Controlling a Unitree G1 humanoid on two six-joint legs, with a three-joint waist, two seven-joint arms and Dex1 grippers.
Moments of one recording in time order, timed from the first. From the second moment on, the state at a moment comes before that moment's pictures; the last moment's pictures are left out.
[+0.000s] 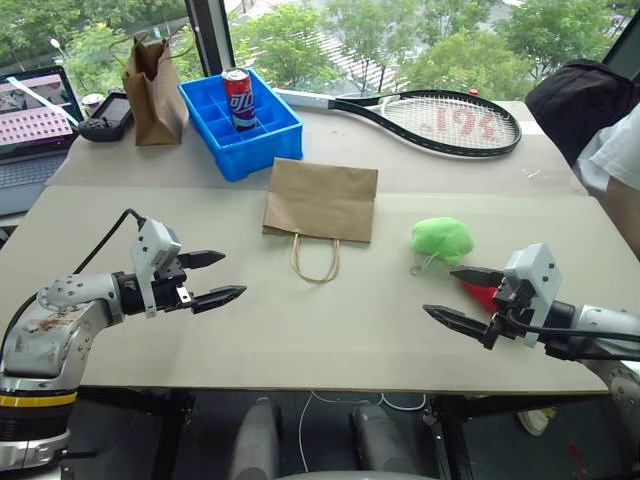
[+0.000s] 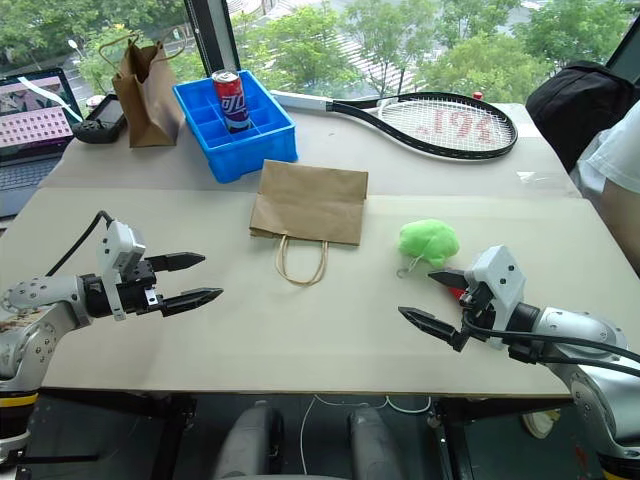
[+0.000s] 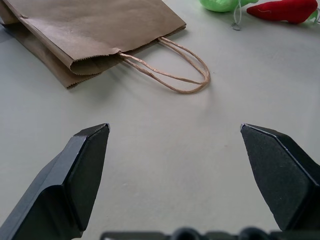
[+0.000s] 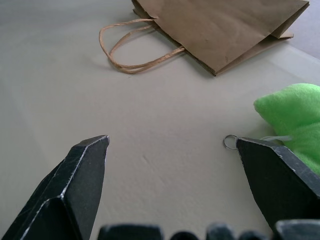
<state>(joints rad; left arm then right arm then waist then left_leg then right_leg) -0.19 0.83 0.19 -0.19 -0.55 0.58 -1.04 0.07 -0.87 -0.26 -0.50 0.62 0.57 0.80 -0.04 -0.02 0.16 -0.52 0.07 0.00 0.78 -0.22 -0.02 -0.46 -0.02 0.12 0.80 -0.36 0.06</state>
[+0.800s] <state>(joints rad) -0.94 0.54 -0.27 0.82 -0.09 -0.31 -1.56 -0.25 -0.90 -0.01 -0.73 0.78 0.89 0.66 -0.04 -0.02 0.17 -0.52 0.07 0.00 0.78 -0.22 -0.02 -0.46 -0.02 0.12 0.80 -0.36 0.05</state>
